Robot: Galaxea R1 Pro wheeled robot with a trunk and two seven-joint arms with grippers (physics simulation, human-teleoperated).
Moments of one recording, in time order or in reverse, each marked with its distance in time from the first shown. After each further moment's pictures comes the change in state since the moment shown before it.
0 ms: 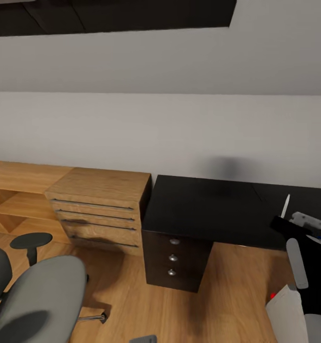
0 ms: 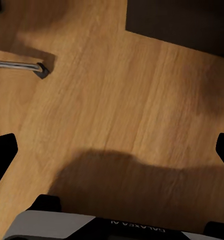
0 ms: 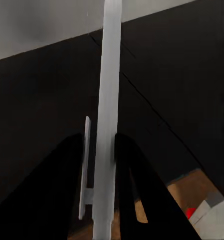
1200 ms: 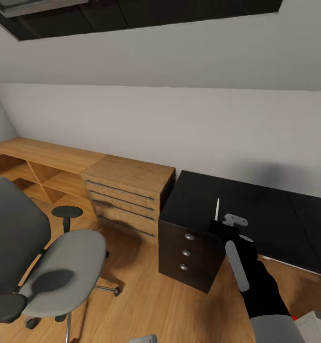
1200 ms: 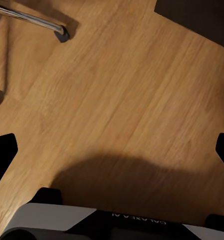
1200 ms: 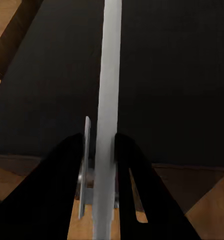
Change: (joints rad) left arm 0.000 0.000 0.000 0.000 0.000 0.001 0.000; right arm 0.000 0.239 0.303 0.070 -0.027 -0.005 0.000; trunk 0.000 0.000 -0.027
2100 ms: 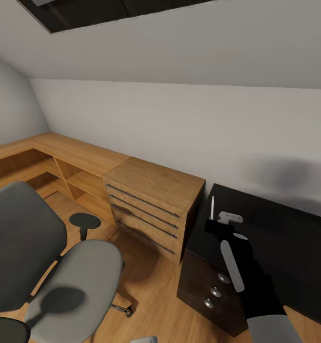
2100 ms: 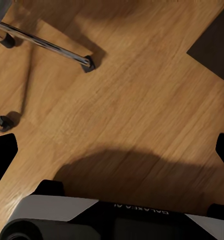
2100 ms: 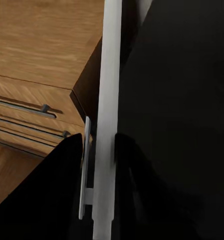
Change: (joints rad) left arm 0.000 0.000 -0.004 0.000 0.000 0.021 0.000; right arm -0.002 0.012 0.048 -0.024 0.062 0.026 0.006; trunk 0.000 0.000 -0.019
